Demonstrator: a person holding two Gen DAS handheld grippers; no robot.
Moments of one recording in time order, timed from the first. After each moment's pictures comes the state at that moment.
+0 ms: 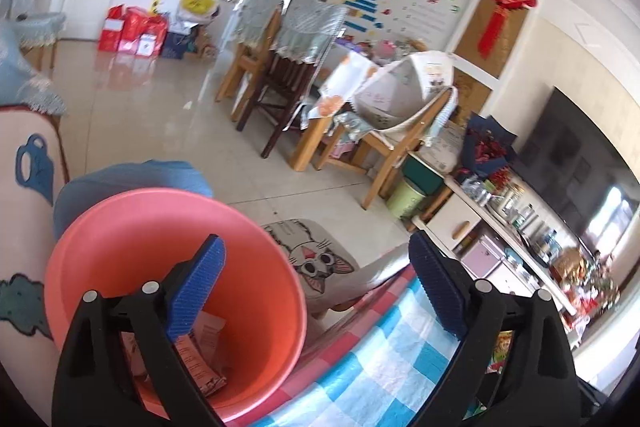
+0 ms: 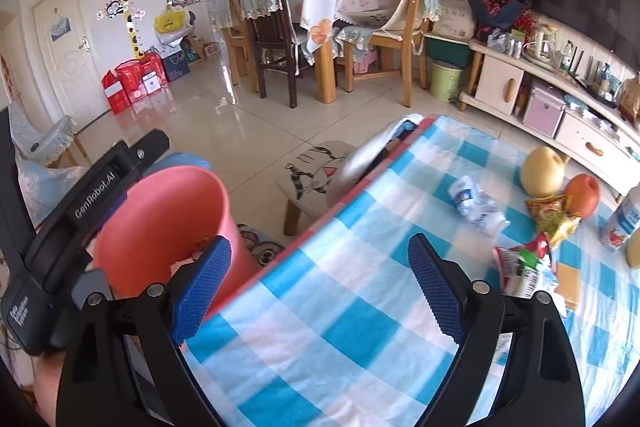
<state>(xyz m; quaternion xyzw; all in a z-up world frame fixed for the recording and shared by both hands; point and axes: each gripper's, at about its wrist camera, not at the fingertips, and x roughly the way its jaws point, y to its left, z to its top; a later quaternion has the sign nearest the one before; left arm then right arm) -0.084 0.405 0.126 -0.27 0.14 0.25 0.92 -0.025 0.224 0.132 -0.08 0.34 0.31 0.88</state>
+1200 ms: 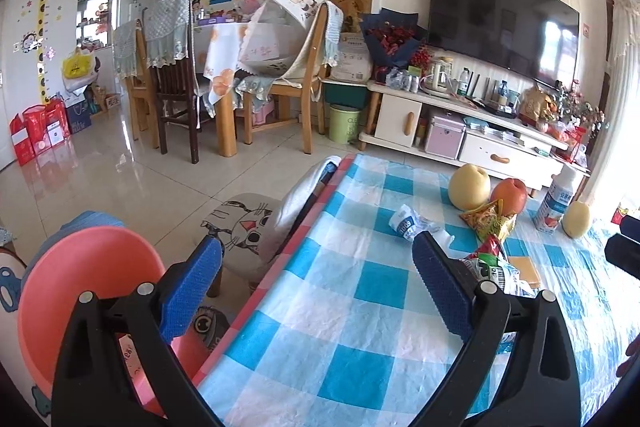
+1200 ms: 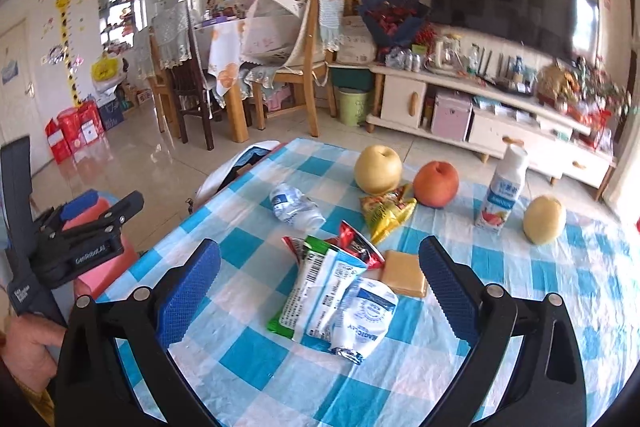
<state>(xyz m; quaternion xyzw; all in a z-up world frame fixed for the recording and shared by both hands) -0.010 0.270 0.121 -0.06 0.25 0.11 0.96 0.009 0.027 0.137 -0.01 0.31 0.19 0.93</state>
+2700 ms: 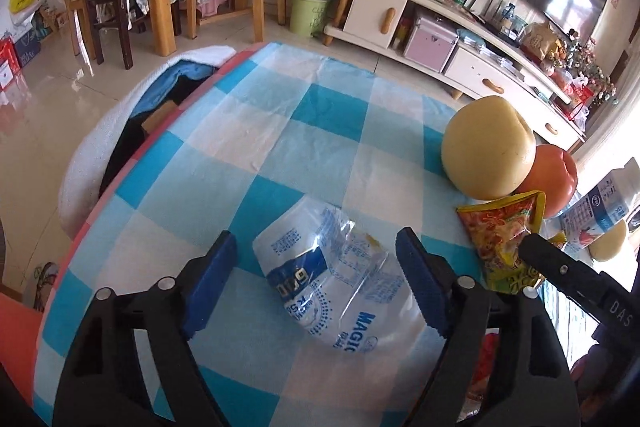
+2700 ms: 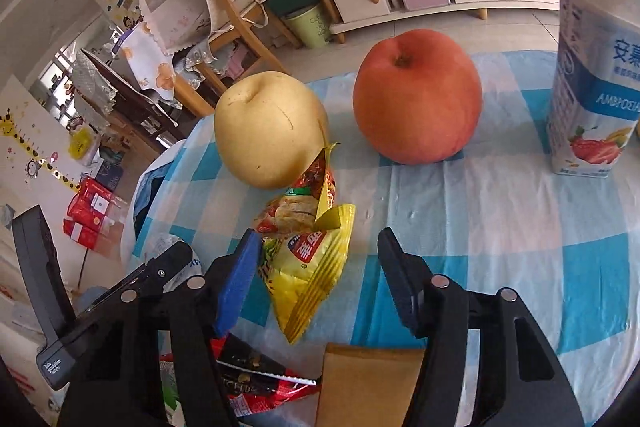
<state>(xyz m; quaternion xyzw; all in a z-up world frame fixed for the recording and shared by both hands) 0.221 0.199 0.018 -0.11 0.44 0.05 0.89 0.227 -0.022 0.006 0.19 0.46 0.18 0.85</state>
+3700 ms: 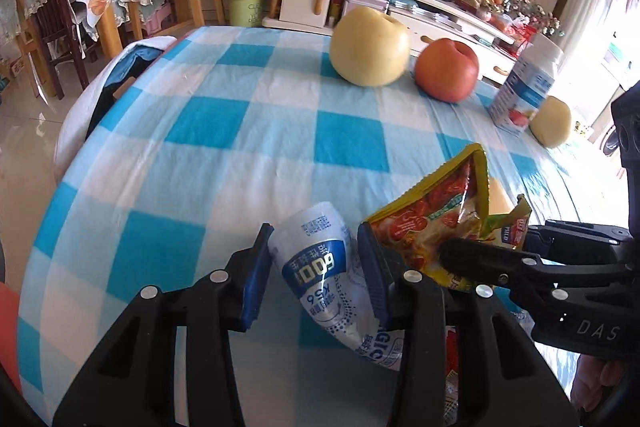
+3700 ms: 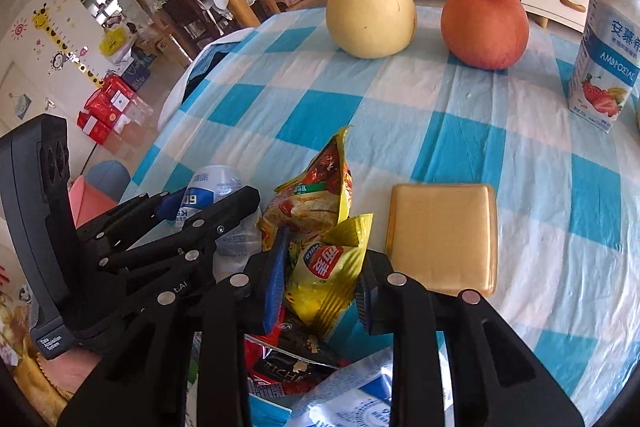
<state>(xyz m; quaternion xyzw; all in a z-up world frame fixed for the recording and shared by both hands) 0.121 0.144 0.020 -0.05 0.45 -0.05 0.89 0.130 -0.002 0.022 0.05 0.51 0.28 0.81</state>
